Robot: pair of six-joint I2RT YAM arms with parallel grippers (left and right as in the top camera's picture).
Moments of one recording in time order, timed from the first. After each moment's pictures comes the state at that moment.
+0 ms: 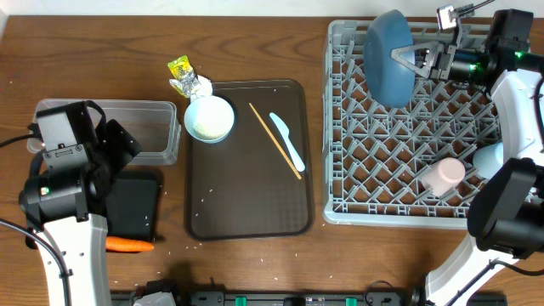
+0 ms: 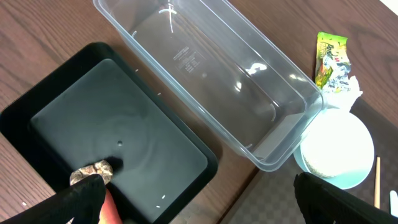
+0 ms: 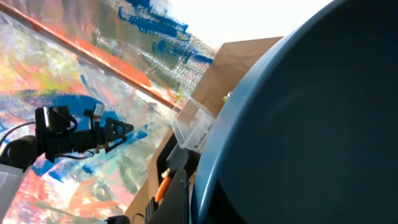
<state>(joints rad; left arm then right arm) 0.24 1.11 1.20 -1.05 -0.19 -0.49 -0.23 1.97 1.70 -0.74 -1.44 -0.05</state>
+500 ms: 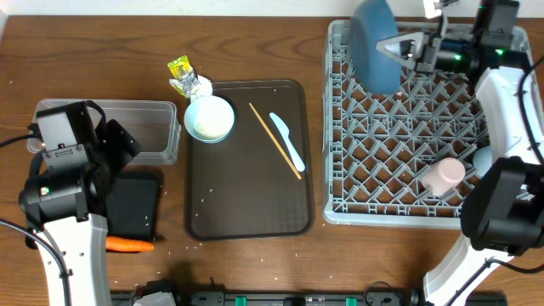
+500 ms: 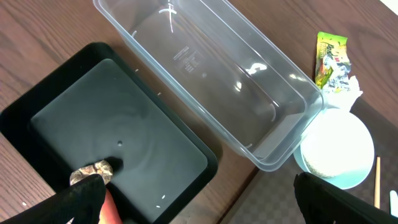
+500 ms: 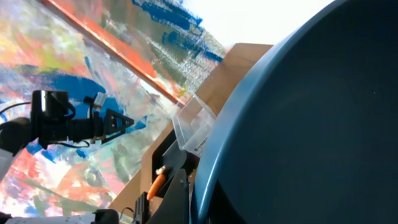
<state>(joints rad) 0.24 1.11 1.20 -1.05 -0.19 -0.49 -0.14 1.97 1.70 -0.52 -1.44 0.06</state>
